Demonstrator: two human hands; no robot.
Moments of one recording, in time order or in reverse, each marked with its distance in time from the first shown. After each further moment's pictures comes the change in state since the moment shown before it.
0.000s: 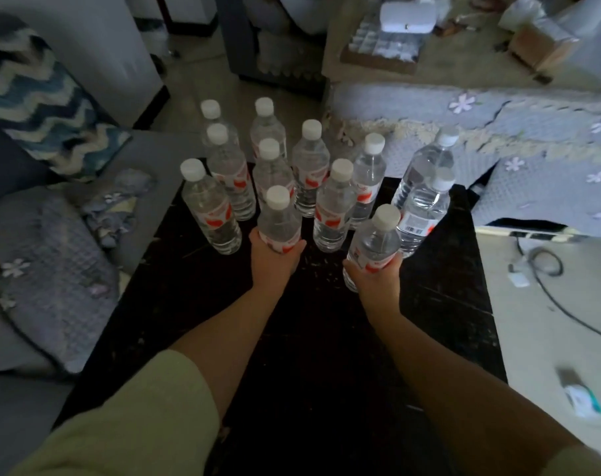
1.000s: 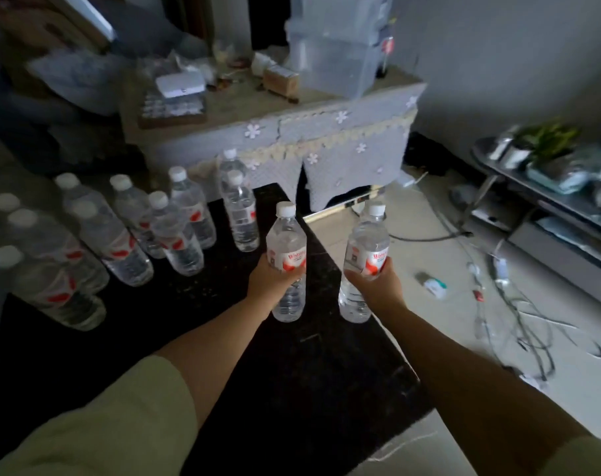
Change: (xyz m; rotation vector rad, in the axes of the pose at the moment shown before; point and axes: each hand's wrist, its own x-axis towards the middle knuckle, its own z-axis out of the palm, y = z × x) left_hand -0.160 0.023 0.105 0.226 -0.816 0.222; right_hand -0.120 0.038 -0.225 -0.054 0.431 0.117
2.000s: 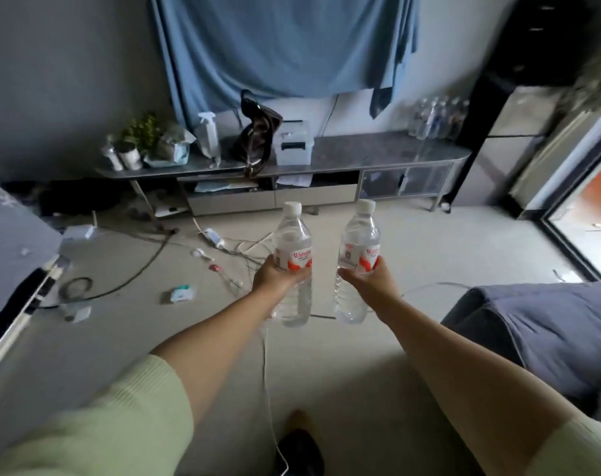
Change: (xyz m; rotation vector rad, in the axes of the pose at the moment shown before) left_hand -0.326 0.088 0.525 0.363 -1.063 0.273; right_hand -0.247 0.276 -0.486 0.267 0.910 0.435
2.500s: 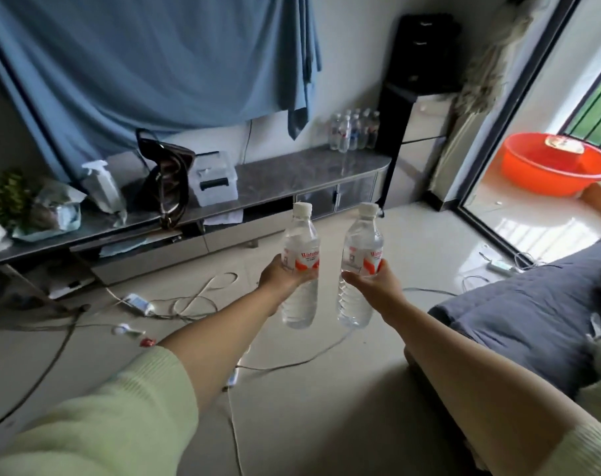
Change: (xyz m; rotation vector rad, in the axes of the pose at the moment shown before) left_hand 0.192 0.120 0.098 0.141 -0.350 0.161; right_hand 0.158 -0.034 -0.071 0.083 0.287 0.073
